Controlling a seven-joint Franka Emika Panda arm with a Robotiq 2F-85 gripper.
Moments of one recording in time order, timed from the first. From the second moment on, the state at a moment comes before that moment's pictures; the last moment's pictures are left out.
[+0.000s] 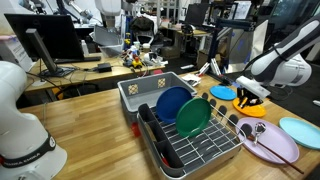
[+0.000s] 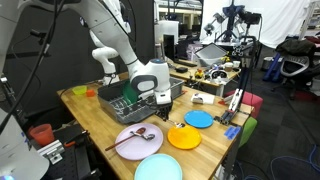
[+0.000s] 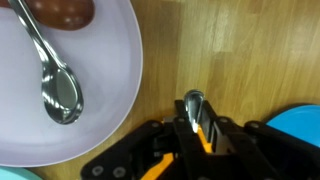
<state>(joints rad) 0.02 0.59 -0.03 -2.15 0.35 2.87 0.95</state>
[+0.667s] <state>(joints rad) -0.19 0.30 0.17 -2.47 0.74 3.17 0.80</state>
